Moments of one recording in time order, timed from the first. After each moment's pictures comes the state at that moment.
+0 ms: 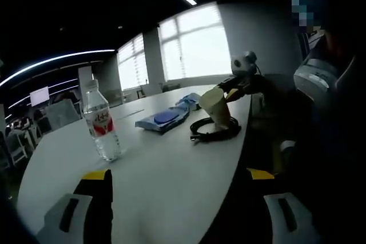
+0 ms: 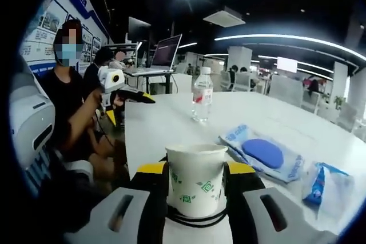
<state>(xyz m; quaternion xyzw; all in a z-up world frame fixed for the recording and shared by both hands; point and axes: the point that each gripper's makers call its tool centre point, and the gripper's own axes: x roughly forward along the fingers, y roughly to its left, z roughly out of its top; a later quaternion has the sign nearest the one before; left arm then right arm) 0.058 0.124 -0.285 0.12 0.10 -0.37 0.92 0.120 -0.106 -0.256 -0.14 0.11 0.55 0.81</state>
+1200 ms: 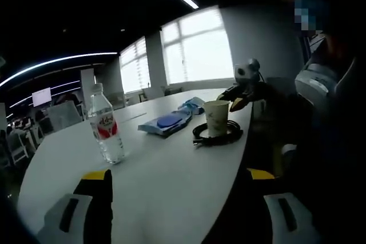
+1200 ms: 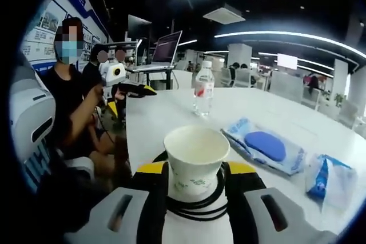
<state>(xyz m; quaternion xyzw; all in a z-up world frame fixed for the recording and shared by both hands) 0.058 0.129 -0.278 0.12 0.09 -0.36 0.92 0.117 -0.108 -0.268 -0.14 0.12 0.55 0.81</state>
